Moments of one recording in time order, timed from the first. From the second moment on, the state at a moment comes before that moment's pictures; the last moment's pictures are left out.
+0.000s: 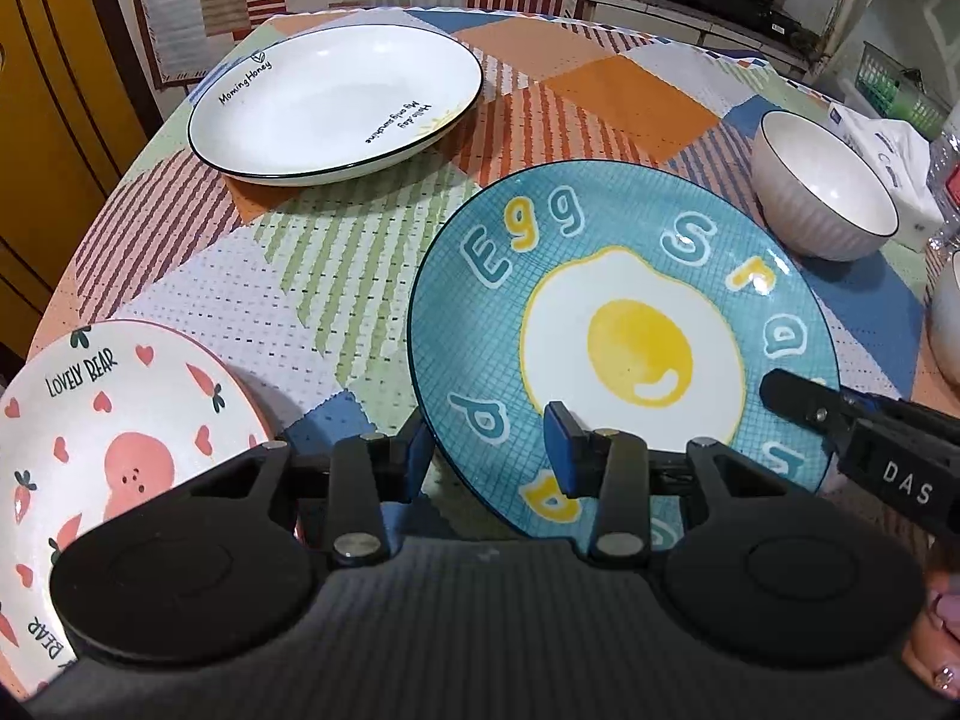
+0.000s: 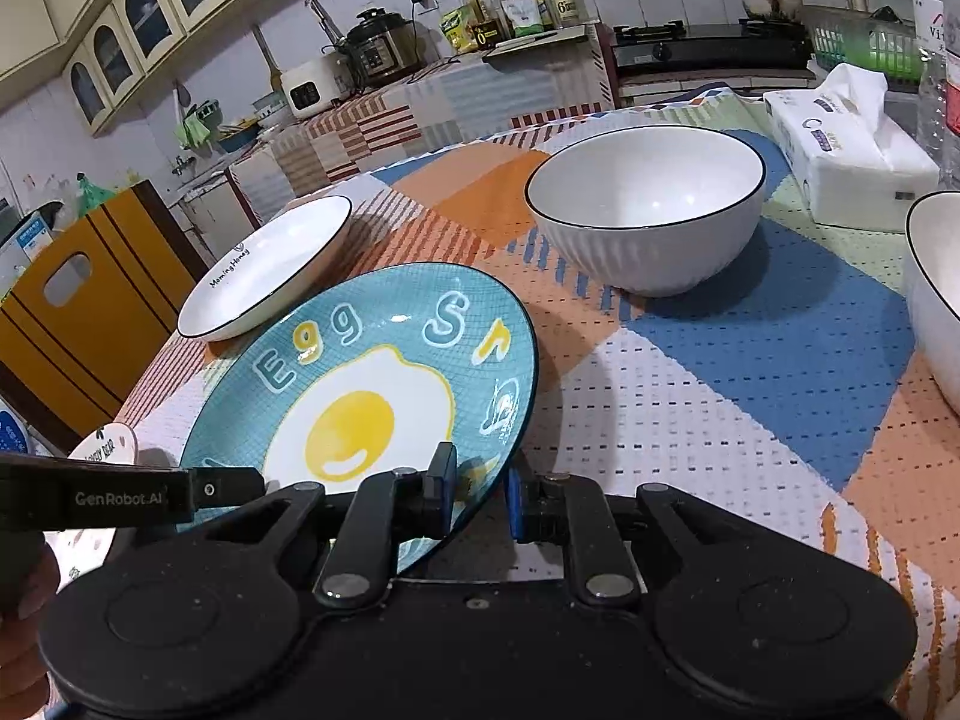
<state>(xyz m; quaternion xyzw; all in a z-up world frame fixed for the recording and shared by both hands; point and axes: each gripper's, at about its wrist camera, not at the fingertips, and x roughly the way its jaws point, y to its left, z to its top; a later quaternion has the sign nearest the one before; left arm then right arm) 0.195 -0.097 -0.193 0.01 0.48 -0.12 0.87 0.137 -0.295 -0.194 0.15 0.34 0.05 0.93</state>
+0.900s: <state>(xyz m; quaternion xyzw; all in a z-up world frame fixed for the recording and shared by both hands) 0.128 0.074 -0.072 0.10 0.45 -0.16 0.87 0.090 -0.195 -0.075 0.03 0.34 0.21 0.92</state>
